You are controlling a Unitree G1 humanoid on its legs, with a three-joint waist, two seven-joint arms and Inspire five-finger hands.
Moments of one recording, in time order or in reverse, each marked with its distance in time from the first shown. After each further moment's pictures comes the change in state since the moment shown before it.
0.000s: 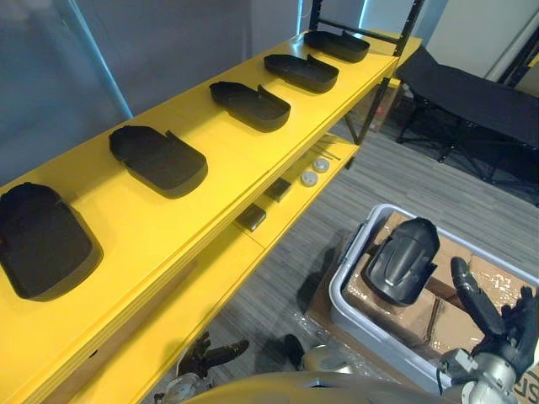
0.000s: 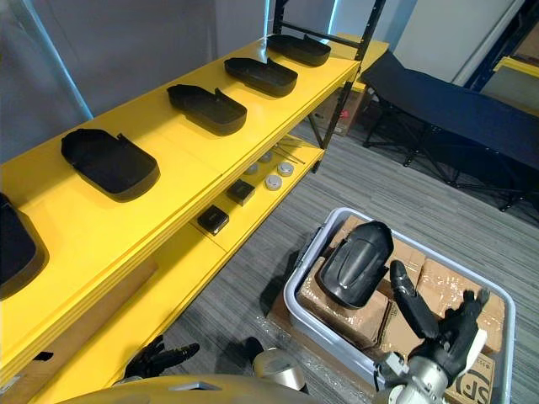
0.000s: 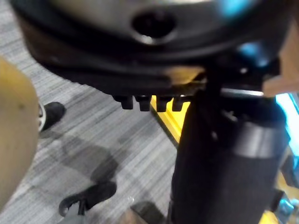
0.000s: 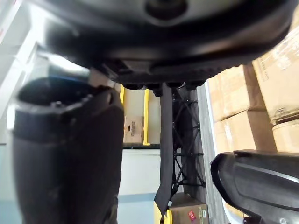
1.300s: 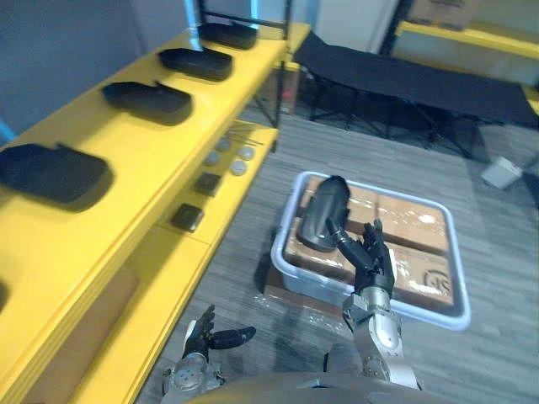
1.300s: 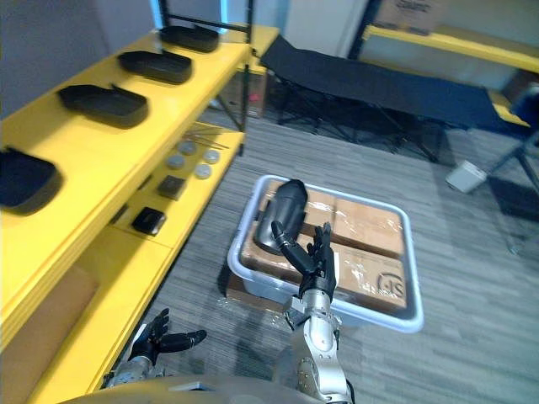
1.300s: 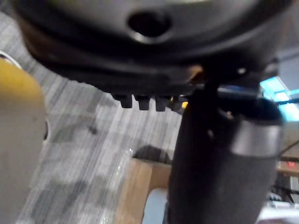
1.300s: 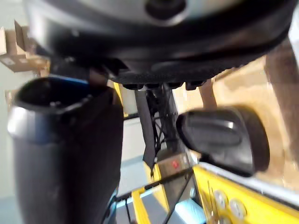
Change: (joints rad) left arm 0.019 0.071 -0.232 -0.195 -0.044 -0.011 0.140; right arm -0.312 -0.107 0.507 0.272 0.064 0.052 0.043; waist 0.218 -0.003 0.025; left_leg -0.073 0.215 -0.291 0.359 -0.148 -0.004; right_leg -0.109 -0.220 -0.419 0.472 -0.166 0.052
